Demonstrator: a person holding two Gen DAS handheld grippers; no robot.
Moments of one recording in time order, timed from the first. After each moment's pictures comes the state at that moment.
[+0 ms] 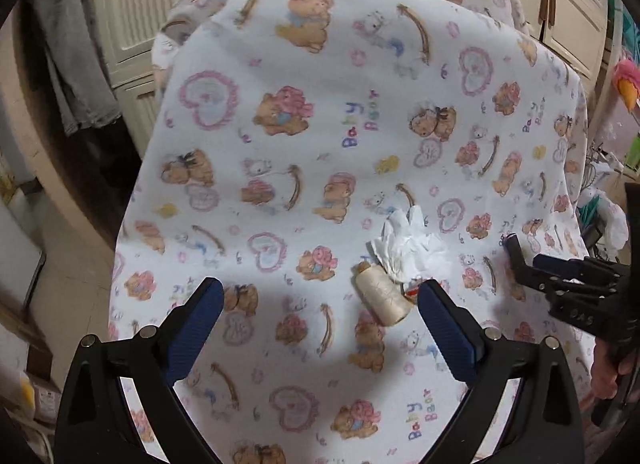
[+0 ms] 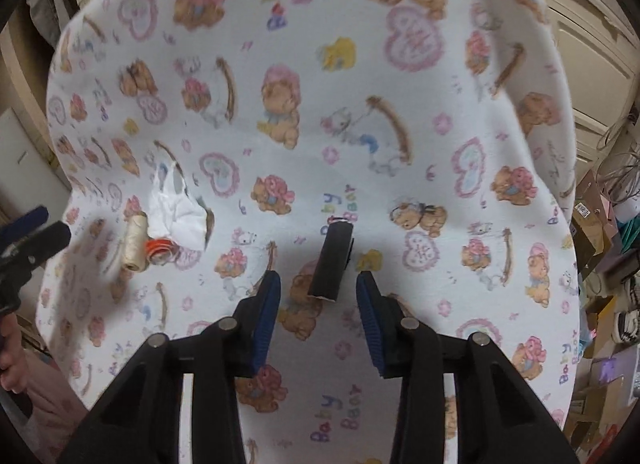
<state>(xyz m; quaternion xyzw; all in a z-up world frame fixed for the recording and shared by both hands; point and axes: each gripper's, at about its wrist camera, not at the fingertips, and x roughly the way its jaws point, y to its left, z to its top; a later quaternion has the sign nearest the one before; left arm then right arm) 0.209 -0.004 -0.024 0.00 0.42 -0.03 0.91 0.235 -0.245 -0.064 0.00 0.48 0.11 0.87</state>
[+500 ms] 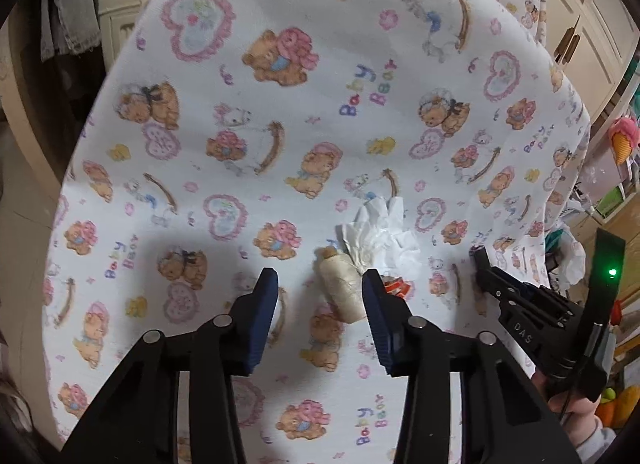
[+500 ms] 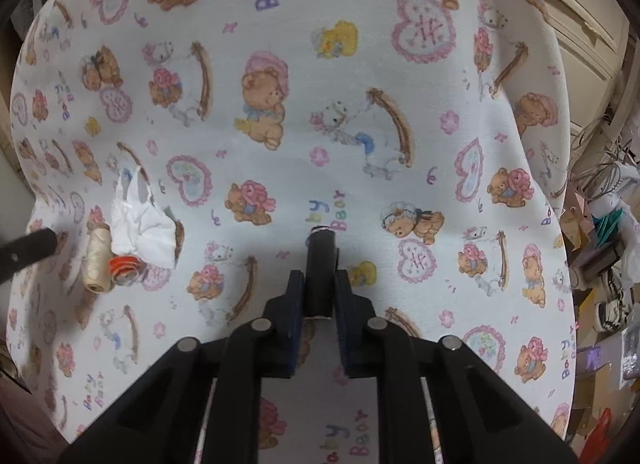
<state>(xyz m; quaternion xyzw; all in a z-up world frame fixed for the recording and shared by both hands) 0.227 -0.001 -0.046 -0.12 0.49 -0.07 0.86 0.245 -0.224 -0.077 -0.01 0.47 0.05 0.88</state>
